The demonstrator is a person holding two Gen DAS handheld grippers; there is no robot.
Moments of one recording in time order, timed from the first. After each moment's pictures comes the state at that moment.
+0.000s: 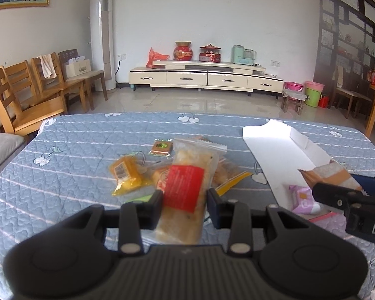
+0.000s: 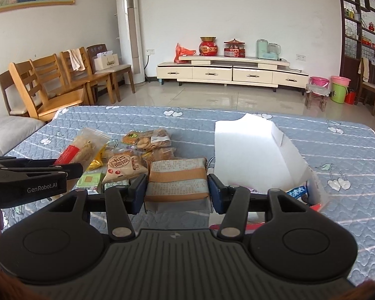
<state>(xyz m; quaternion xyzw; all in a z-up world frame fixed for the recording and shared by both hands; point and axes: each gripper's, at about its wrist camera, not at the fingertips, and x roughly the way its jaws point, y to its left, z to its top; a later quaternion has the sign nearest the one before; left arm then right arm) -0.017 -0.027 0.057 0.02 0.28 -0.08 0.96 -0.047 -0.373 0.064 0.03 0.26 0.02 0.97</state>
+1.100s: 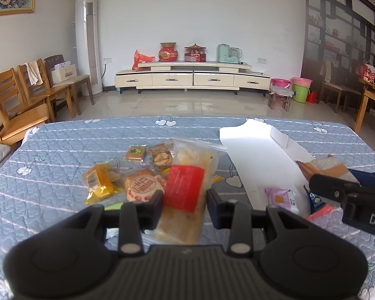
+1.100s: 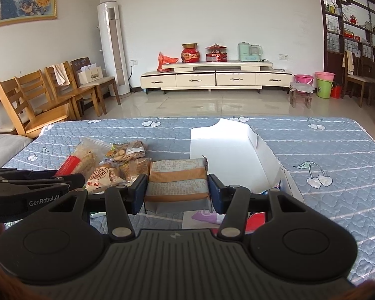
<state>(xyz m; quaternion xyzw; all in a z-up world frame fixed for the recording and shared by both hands) -0.017 -0.070 0.060 0.03 0.28 -0.11 0.95 -0.058 -0.380 0.064 0.06 0.24 -0.02 0.97</state>
